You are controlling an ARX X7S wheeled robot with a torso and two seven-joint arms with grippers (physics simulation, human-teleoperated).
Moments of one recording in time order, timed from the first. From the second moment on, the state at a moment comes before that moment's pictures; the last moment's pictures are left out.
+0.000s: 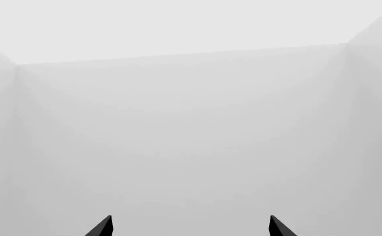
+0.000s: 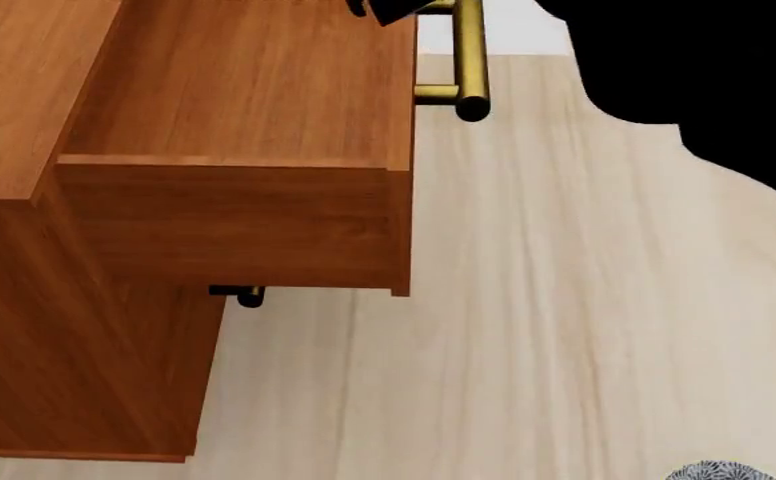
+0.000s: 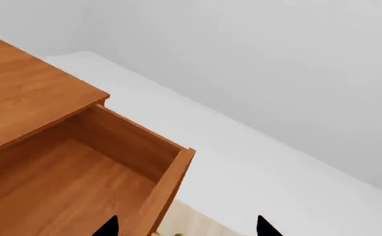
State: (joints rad) left arm -1.00 -0.50 0.16 0.65 -0.62 -0.69 -0.37; right arm 1.99 0.58 -1.37 0.19 1.46 0.67 0.41
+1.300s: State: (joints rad) left arm -0.99 -0.52 0.14 0.66 -0.64 -0.69 -0.38; right arm 2.09 0.33 -1.64 0.33 1.14 0.85 0.11
